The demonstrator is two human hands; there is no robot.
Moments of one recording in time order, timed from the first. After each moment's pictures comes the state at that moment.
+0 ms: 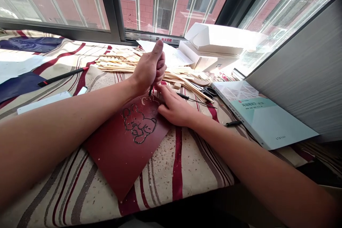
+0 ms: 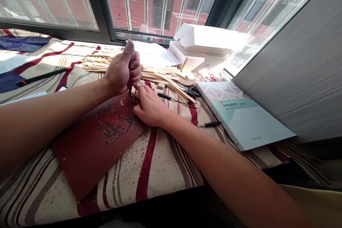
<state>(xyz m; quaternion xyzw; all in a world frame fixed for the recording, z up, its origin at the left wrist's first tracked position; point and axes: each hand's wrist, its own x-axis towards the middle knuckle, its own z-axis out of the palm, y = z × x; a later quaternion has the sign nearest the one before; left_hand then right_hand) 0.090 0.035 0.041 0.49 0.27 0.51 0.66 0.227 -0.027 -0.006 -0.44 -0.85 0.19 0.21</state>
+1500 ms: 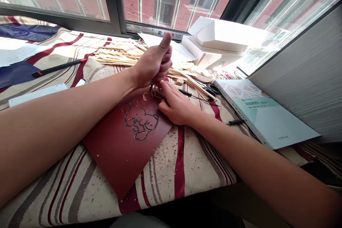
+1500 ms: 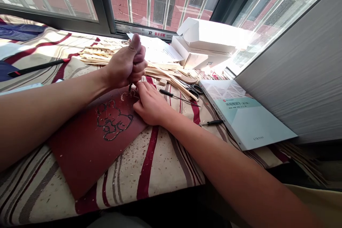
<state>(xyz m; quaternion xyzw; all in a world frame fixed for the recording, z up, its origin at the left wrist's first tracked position) 0.082 0.048 0.036 0.52 0.26 0.46 0.67 0.222 -0.030 -0.010 -0.45 -0.86 0.15 0.20</state>
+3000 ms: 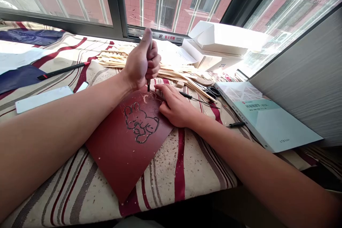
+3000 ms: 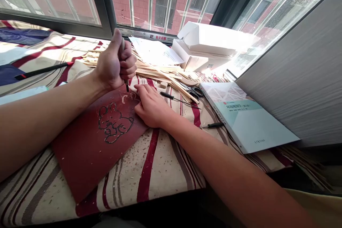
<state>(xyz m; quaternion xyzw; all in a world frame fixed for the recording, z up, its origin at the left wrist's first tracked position) 0.066 0.041 0.047 0.46 0.23 0.52 0.68 0.224 -0.029 -0.010 -0.43 -0.87 0.15 0.20</state>
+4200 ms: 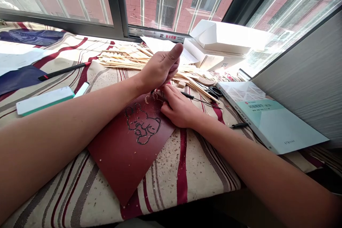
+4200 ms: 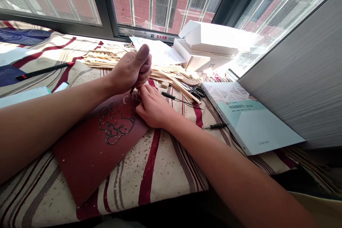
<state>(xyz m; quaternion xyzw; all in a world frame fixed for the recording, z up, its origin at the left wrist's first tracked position) 0.096 0.021 0.050 0.57 0.29 0.45 0.63 0.225 -0.026 -0.012 -0.43 -0.87 0.13 0.20</state>
